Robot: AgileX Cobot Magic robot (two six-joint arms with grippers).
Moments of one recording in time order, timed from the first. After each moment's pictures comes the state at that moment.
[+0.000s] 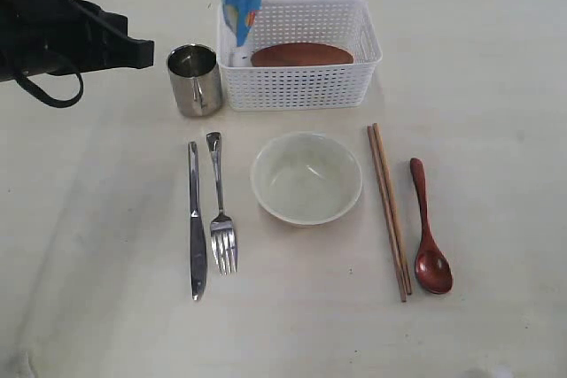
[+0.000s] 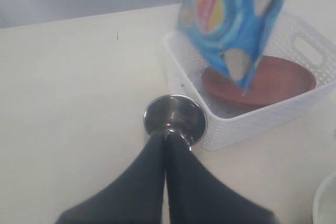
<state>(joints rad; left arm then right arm) -0.46 1.28 -0.63 -0.62 -0.07 0.52 0.61 1.89 -1.55 0.22 0.32 -0.21</state>
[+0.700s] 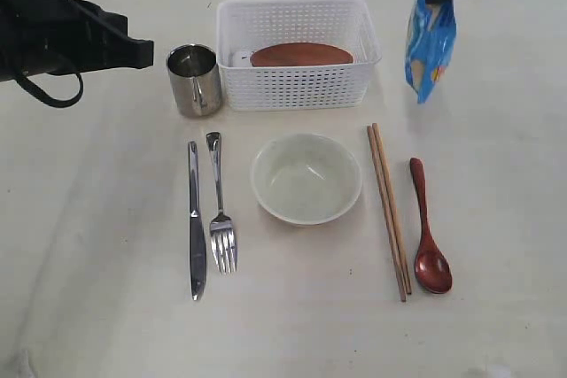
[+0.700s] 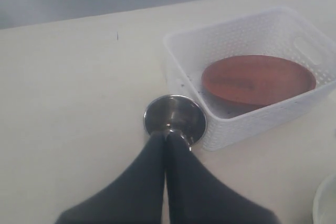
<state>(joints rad) -0.46 1.28 -0.63 -0.62 -0.07 0.52 0.24 1.63 -1.24 0.15 0.63 -0.20</state>
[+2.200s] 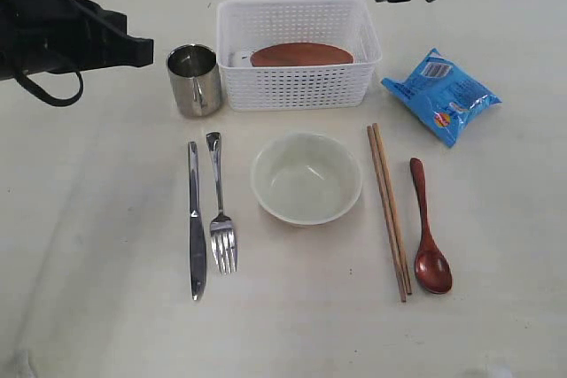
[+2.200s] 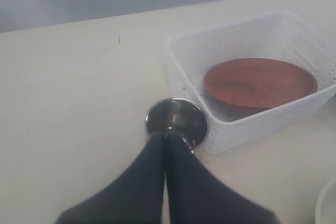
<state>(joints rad) -0.46 1.28 -0.63 -0.62 -0.08 0.52 0.34 1.75 -1.30 -0.02 0.48 0.00</state>
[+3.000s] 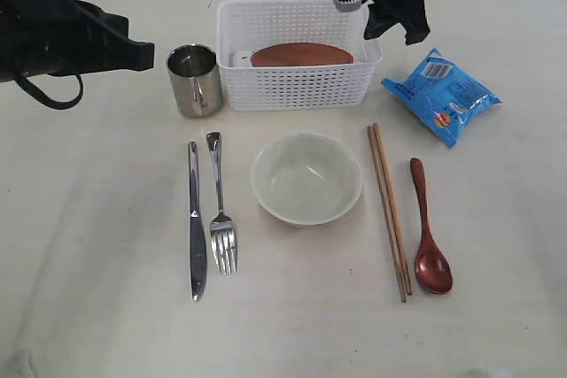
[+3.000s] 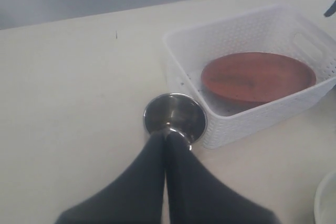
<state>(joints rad) -0.46 1.28 -0.63 -0.61 -0.07 0.52 0.39 2.05 -1.74 0.00 0.99 -1.60</state>
